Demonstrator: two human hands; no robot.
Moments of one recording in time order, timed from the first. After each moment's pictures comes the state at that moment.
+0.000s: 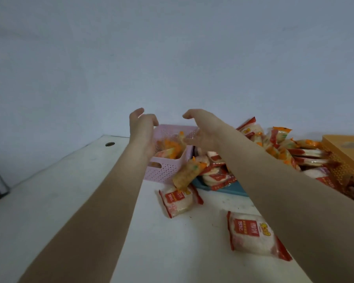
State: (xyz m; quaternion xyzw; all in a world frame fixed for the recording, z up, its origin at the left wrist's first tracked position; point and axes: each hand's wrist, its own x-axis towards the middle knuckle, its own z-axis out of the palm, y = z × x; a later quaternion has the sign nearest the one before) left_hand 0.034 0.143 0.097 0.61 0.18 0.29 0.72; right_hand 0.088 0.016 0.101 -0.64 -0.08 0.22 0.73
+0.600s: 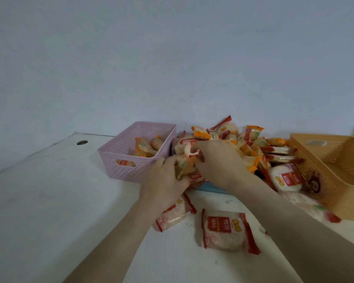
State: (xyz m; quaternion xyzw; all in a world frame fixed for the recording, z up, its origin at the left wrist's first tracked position) left_hand 0.025 0.086 -0.019 0.95 0.02 0.24 0.21; right_hand 0.060 -0.065 0.034 -0.92 -0.29 -0.21 0.14
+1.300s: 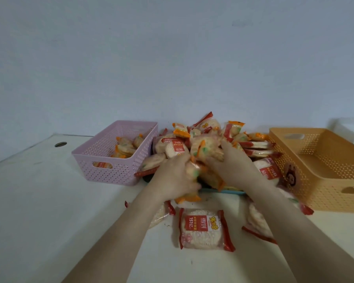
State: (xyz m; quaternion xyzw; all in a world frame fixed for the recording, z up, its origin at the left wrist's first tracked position) left_hand 0.054 0.030 -0.007 0.95 -0.08 0.06 0.29; right_hand 0.071 -0.140 0.018 -0.94 -0.11 -0.05 0.32
